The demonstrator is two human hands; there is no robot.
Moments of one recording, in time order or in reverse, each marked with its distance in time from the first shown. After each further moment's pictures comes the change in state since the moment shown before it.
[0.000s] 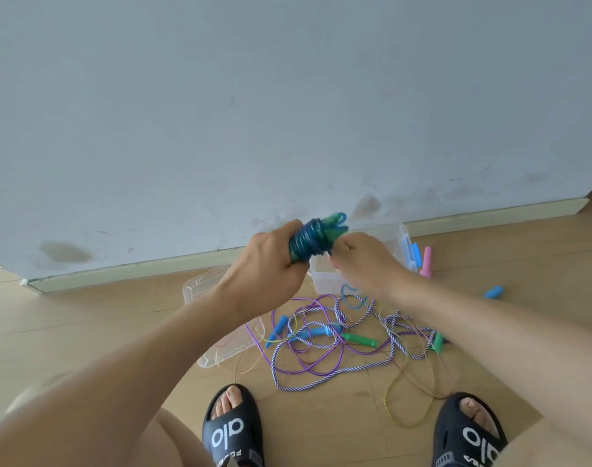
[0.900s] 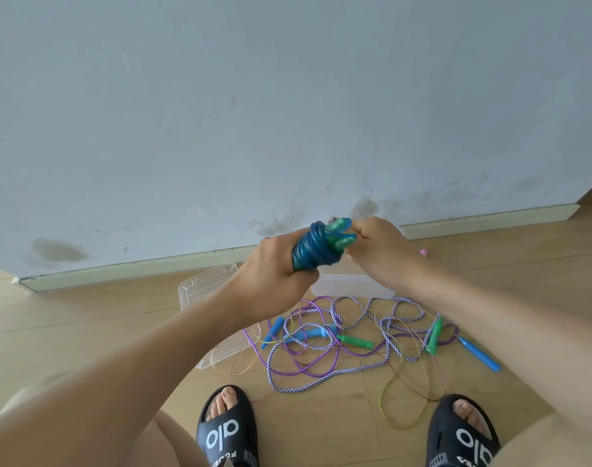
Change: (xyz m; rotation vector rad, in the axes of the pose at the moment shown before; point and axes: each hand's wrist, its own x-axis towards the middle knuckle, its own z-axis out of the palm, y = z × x) left_hand -0.008 0.009 -0.003 -0.242 -0.077 -0.011; right_hand -0.011 -0.015 -0.029 -0.107 0.059 -0.130
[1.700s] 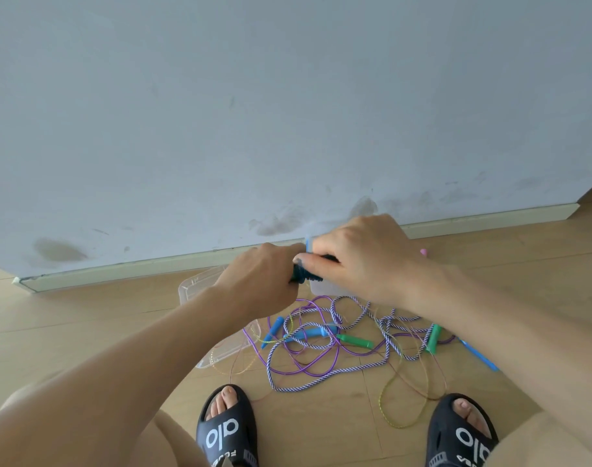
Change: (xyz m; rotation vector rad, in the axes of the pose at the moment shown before) left_hand 0.010 -0.023 0.006 0.636 -0.146 -0.071; right_hand -0.012 -0.023 -0.003 -0.633 0.099 -0.452
